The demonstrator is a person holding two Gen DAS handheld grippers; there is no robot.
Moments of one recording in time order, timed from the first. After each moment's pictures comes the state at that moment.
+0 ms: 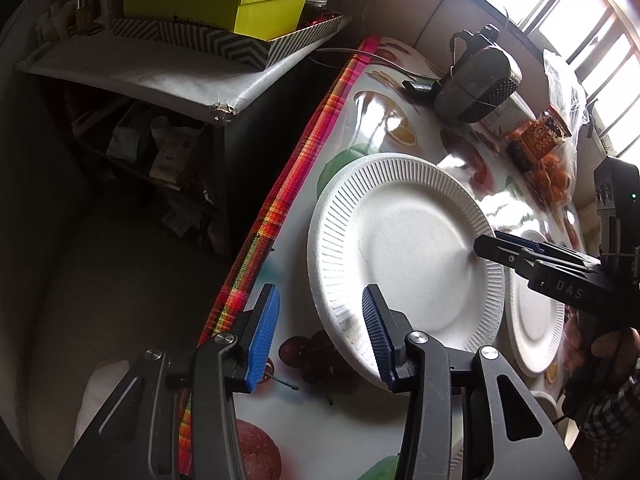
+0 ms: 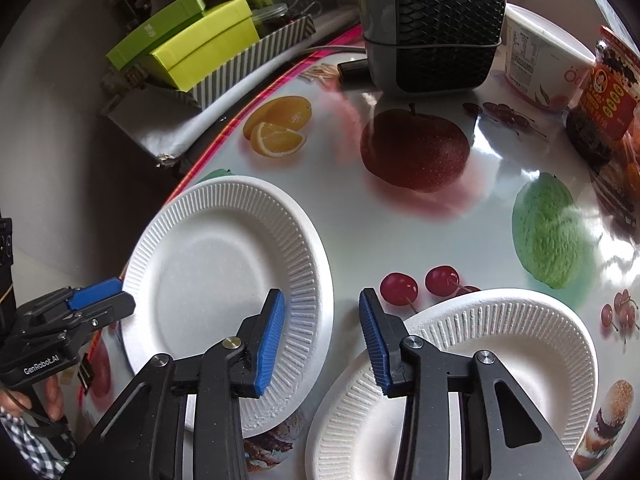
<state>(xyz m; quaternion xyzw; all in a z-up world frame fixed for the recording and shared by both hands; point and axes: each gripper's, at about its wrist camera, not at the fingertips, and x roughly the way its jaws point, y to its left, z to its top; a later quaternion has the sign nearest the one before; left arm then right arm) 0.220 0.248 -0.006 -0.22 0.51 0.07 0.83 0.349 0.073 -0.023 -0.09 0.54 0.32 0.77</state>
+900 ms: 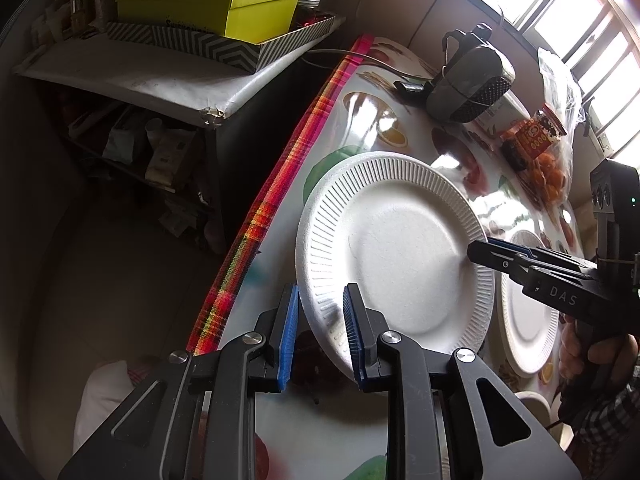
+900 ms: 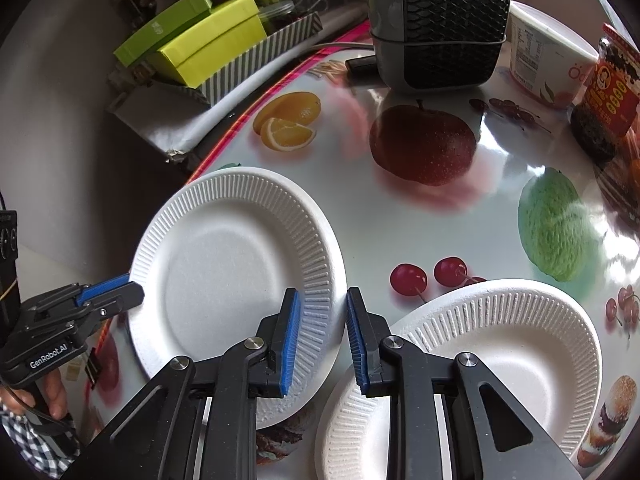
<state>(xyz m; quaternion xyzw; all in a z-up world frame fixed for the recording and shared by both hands) 0.221 0.243 0.001 -0.22 0.50 0.06 0.83 0.346 0.073 -0.020 -0.09 0.55 0.33 0.77</state>
